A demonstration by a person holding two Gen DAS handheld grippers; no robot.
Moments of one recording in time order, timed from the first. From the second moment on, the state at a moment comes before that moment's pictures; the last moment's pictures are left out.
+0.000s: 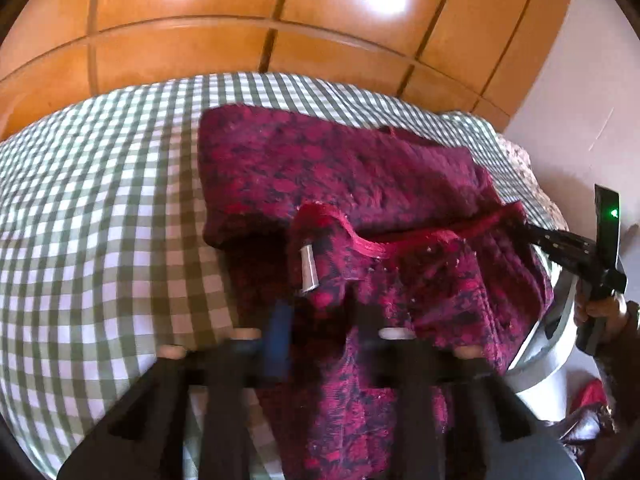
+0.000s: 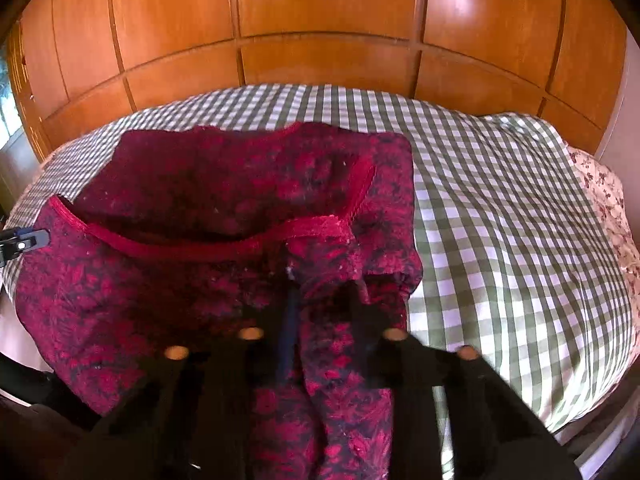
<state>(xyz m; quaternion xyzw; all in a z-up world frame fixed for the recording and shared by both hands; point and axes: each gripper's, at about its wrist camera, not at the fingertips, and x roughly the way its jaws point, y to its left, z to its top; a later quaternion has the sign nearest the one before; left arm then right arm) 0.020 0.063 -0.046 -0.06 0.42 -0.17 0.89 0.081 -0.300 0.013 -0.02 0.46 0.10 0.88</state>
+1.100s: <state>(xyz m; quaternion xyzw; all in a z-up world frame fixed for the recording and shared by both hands) -0.014 0.085 0.010 -0.10 0.32 -0.20 0.92 0.075 -0.324 0.076 0.07 0.42 0.15 0.89</state>
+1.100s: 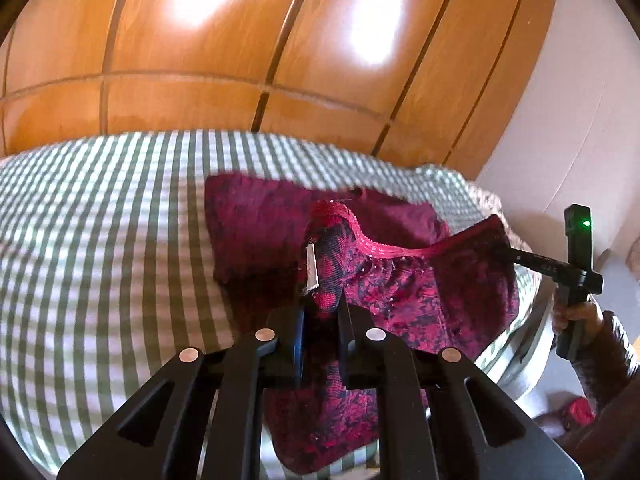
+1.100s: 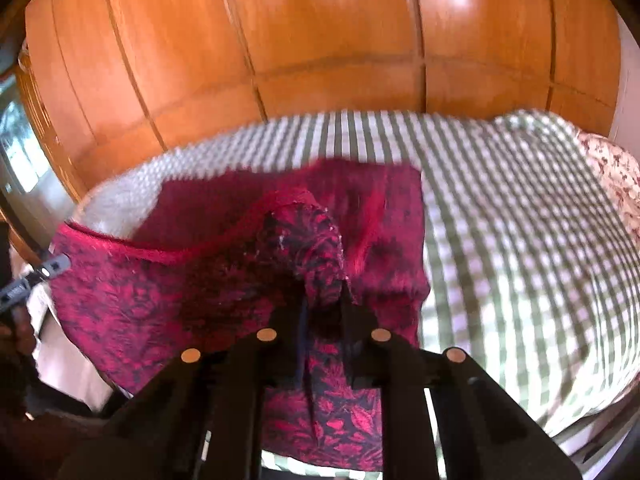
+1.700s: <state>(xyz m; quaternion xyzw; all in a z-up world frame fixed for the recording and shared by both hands) 0.180 0.091 -0.001 -0.11 0.34 -0.08 0.93 0.265 -0.318 0.034 0.11 0.43 0.04 0.90</state>
